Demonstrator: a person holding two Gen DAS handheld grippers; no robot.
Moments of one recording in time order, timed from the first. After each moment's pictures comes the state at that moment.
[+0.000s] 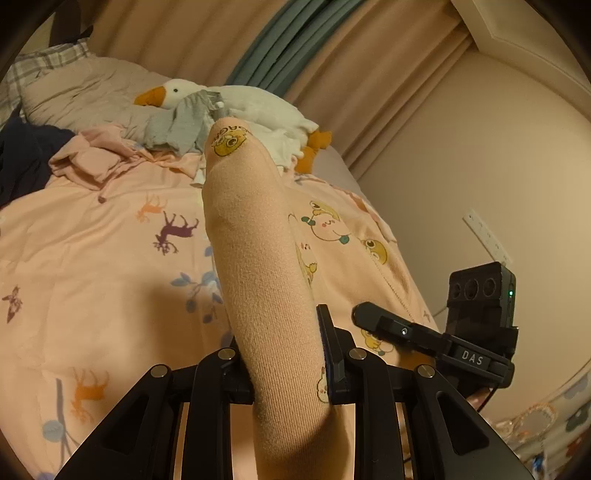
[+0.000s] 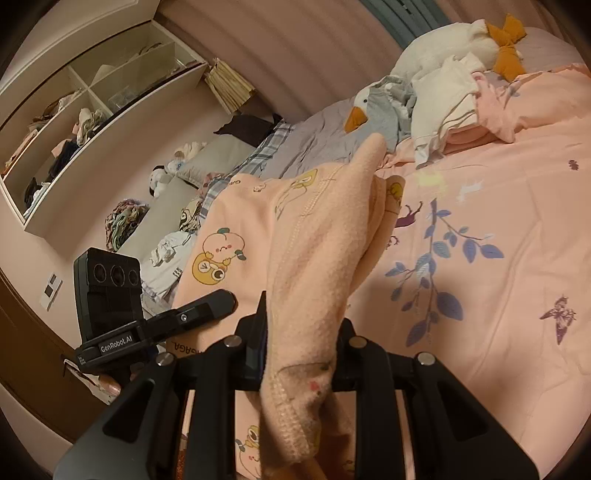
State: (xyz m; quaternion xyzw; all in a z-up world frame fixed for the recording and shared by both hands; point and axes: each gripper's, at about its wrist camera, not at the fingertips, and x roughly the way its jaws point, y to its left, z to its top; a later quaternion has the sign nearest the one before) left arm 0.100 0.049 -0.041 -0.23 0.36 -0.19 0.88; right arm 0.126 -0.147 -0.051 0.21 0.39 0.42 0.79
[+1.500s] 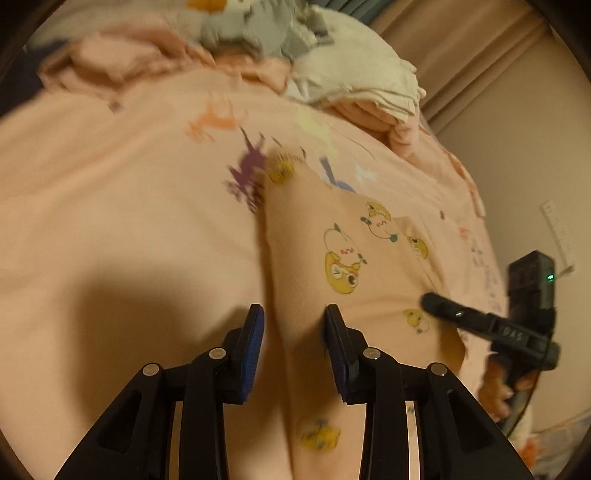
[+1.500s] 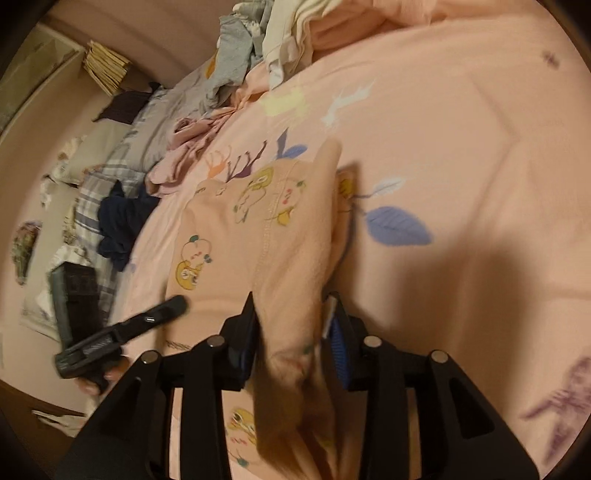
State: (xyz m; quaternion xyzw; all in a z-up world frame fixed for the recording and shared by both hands) left arm 0.225 0.098 -0.213 -0.21 0.47 -0.11 0.85; right arm 0.272 -0.147 -0.221 0.18 0.53 0.26 0.79
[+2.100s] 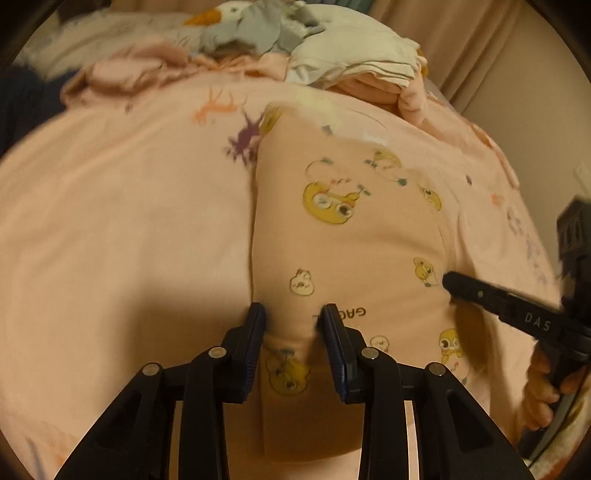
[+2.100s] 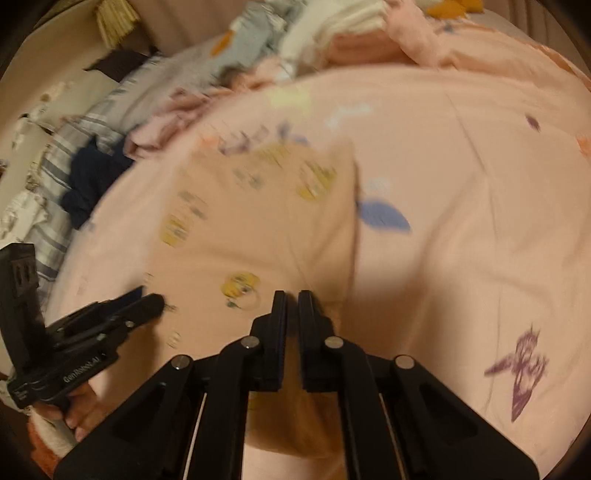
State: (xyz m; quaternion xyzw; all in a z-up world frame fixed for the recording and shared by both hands) left arm 0.194 0.062 -0.221 -0.16 0.48 -0.05 0.86; right arm 0.242 -0.134 -0.217 0.06 0.52 0.22 0.83
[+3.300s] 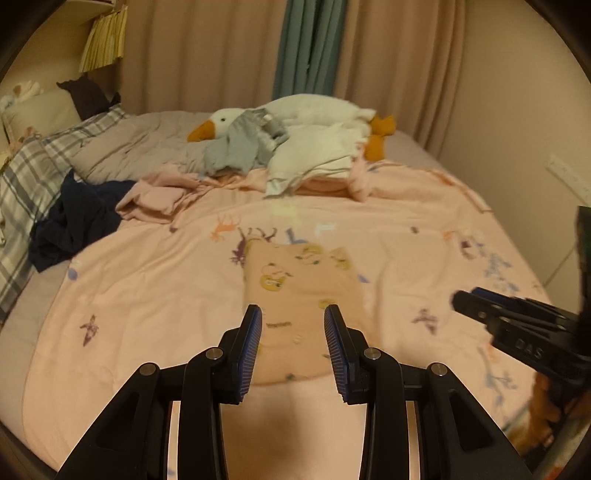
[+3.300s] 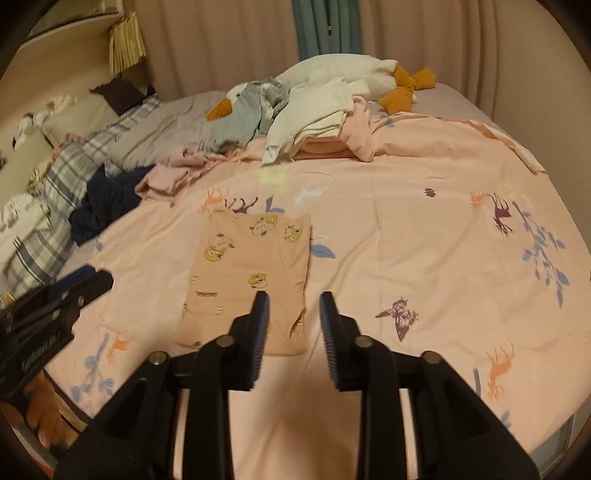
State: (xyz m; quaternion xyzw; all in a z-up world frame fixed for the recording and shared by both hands) left arm 0.080 0.004 -0.046 -0.06 0.36 -0.02 0.93; right arm 0.124 -0.174 -0.064 0.01 0.41 0.14 0.90
